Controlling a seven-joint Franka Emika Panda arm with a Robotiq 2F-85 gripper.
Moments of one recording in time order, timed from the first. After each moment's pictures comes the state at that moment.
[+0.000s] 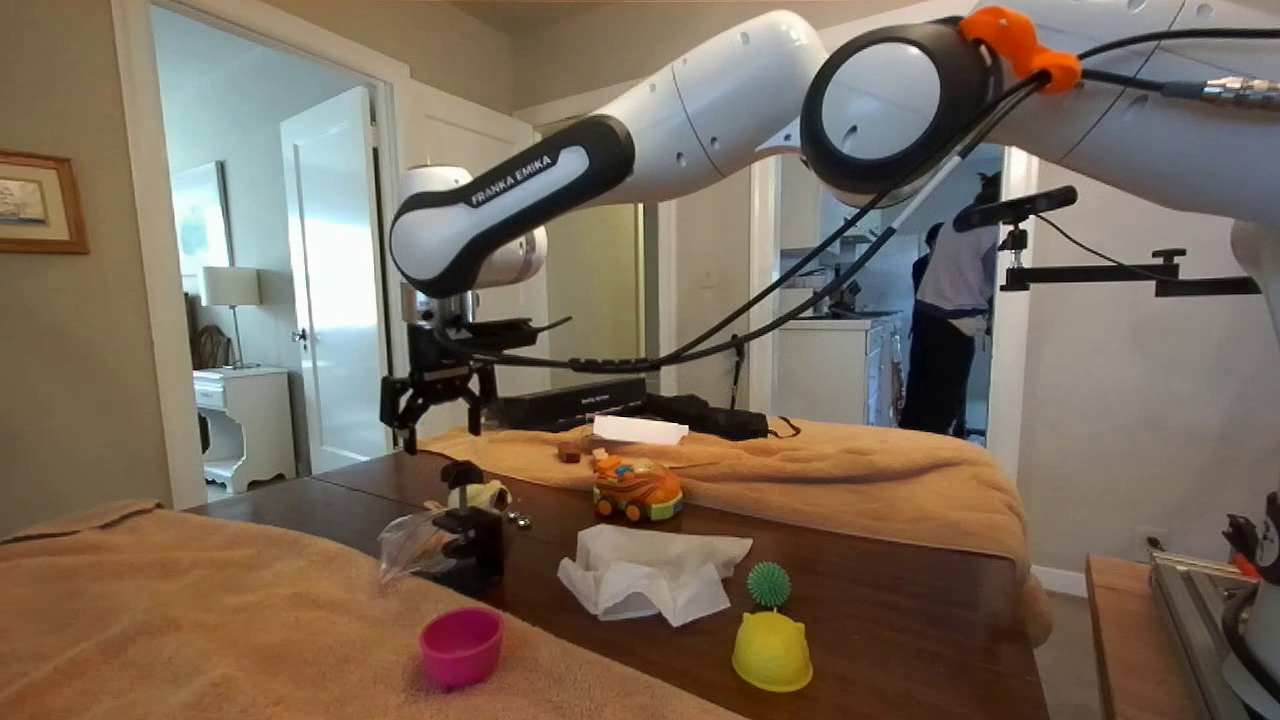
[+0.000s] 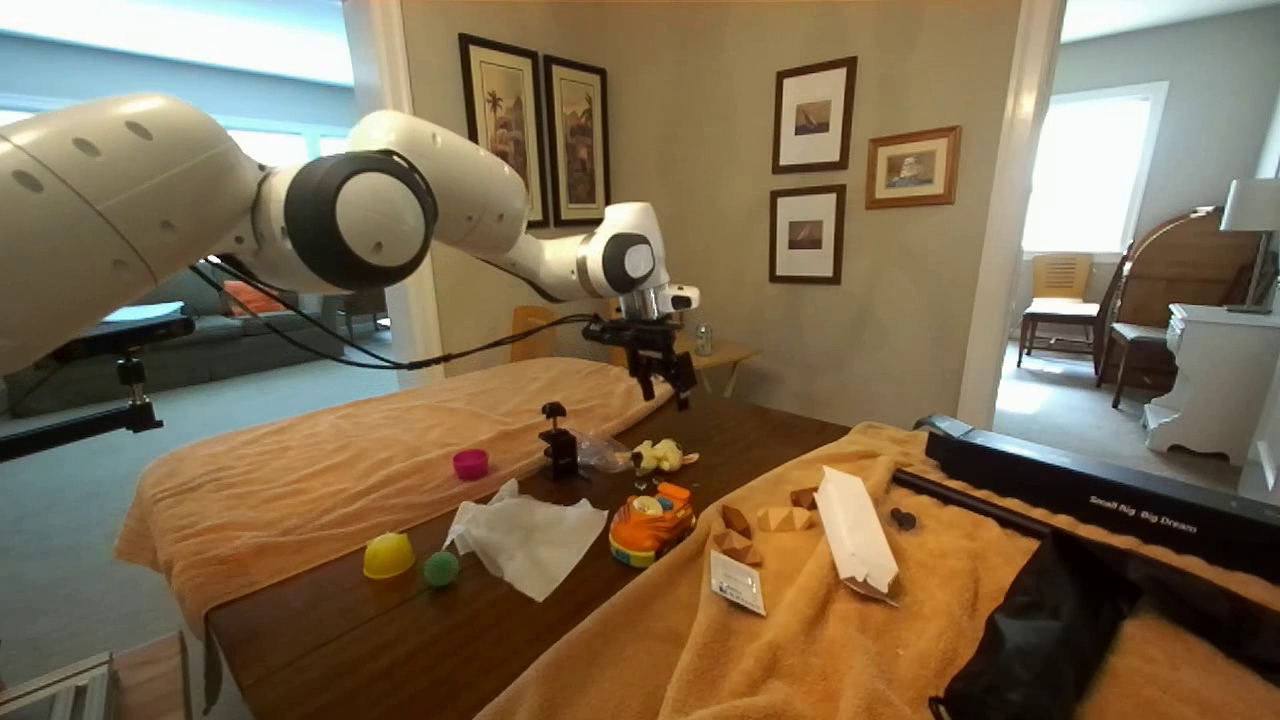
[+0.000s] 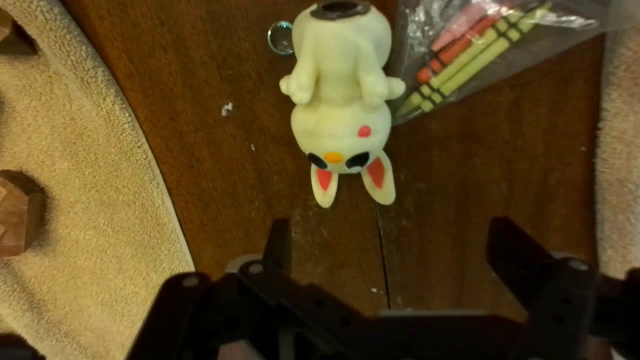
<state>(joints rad) 0.29 1.04 -0.10 -0.88 -0.07 2.08 0.35</state>
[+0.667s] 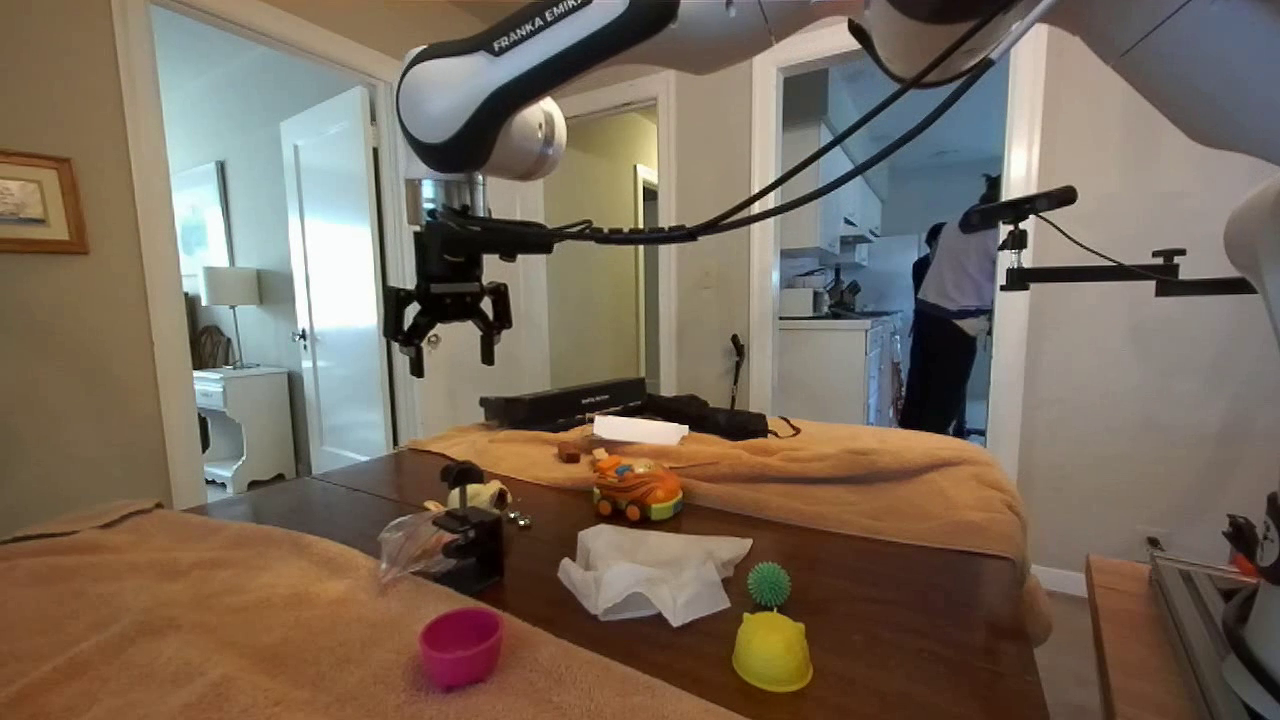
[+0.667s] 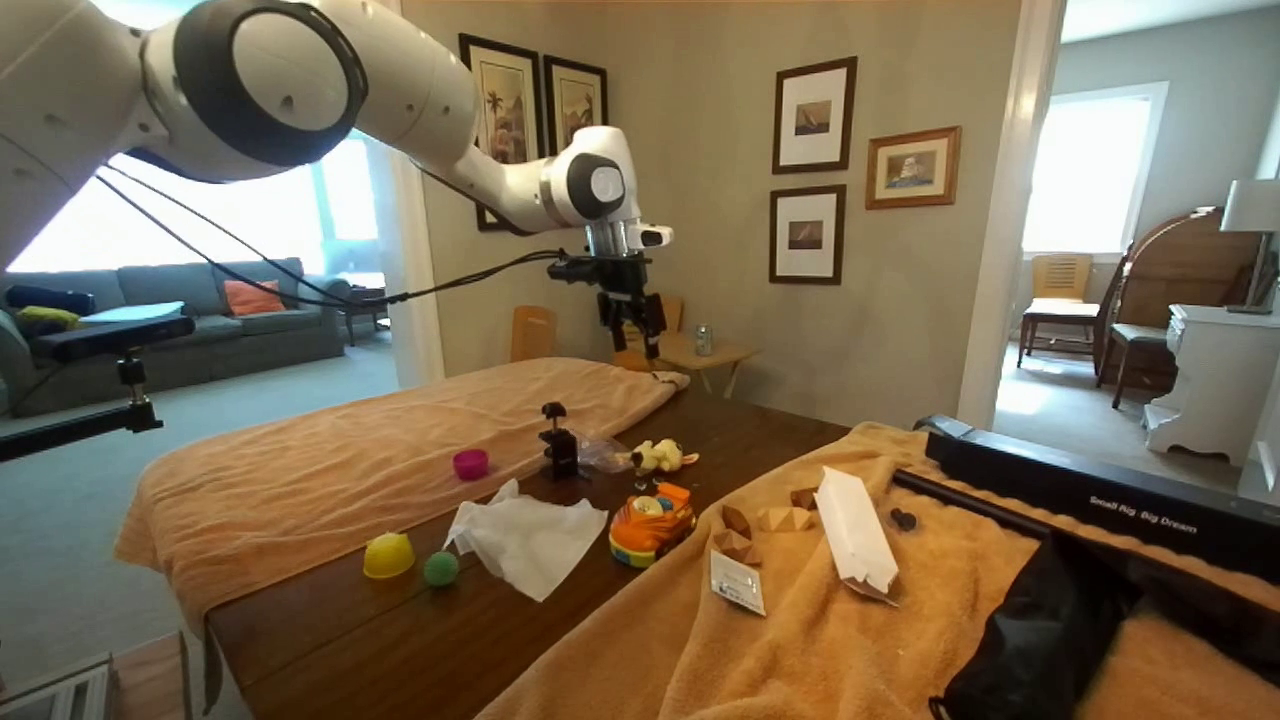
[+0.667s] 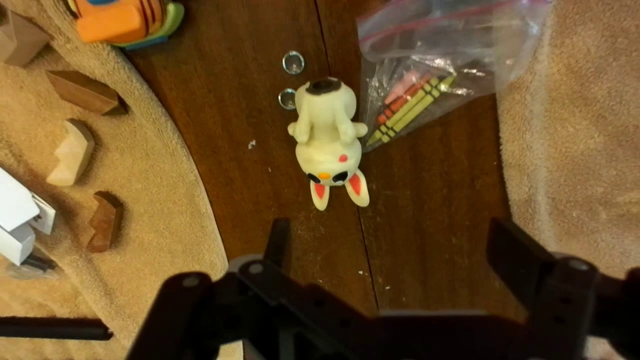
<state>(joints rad) 0.34 0.72 -0.10 -1.19 -0.07 2.03 0.40</state>
